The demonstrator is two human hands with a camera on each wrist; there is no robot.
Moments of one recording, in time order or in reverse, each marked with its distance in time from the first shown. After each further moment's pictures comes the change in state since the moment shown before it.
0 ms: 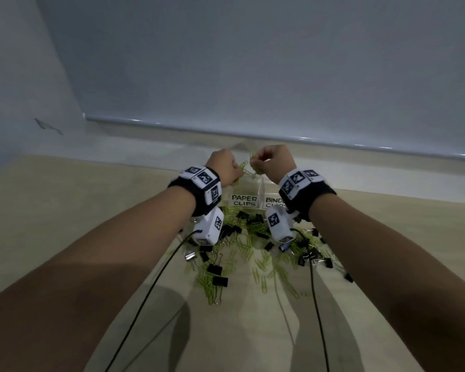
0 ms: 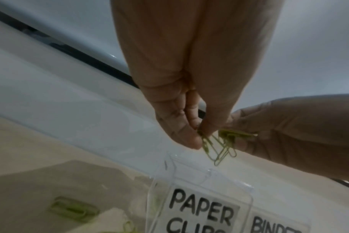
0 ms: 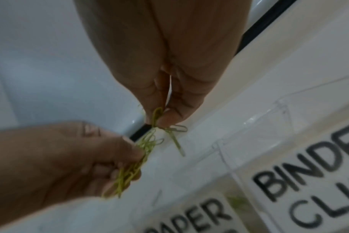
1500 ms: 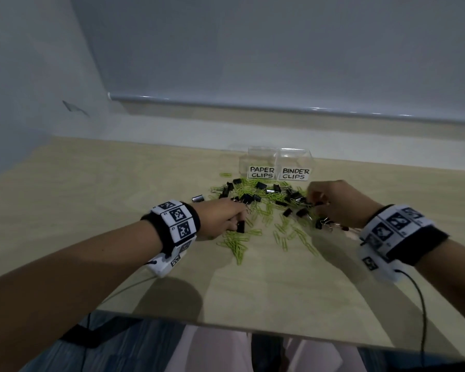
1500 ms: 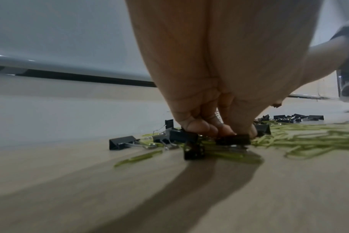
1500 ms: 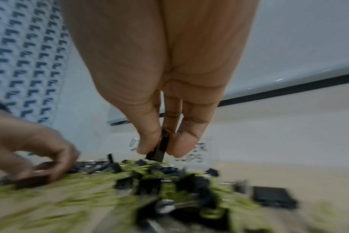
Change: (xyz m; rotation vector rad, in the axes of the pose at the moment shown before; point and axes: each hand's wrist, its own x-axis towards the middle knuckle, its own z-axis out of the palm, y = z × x) left_hand -0.142 -0.065 0.012 0.306 -0.595 0.338; right_hand -0.145 0.046 -0.061 -0.668 -0.372 -0.159
